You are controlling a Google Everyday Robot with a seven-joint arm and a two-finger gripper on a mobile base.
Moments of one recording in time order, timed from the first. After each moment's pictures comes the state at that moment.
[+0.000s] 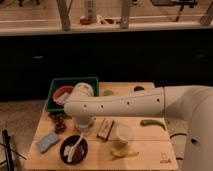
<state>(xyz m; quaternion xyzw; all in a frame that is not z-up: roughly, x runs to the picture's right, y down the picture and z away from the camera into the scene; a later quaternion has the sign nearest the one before) -0.083 0.221 0.685 -0.33 -0.15 -0.35 0.86</state>
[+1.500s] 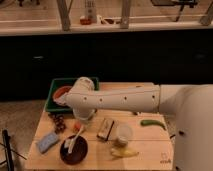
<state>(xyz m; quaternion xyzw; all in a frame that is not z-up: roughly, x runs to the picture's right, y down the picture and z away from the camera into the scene) -0.100 0.193 0.717 -0.32 -0.16 -0.36 0.86</state>
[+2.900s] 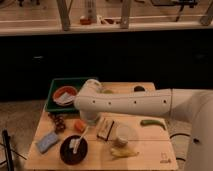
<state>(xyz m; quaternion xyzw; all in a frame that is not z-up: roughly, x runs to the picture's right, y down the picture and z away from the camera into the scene) -0.080 0.192 0.721 -0.30 -0.16 -0.35 0.87</state>
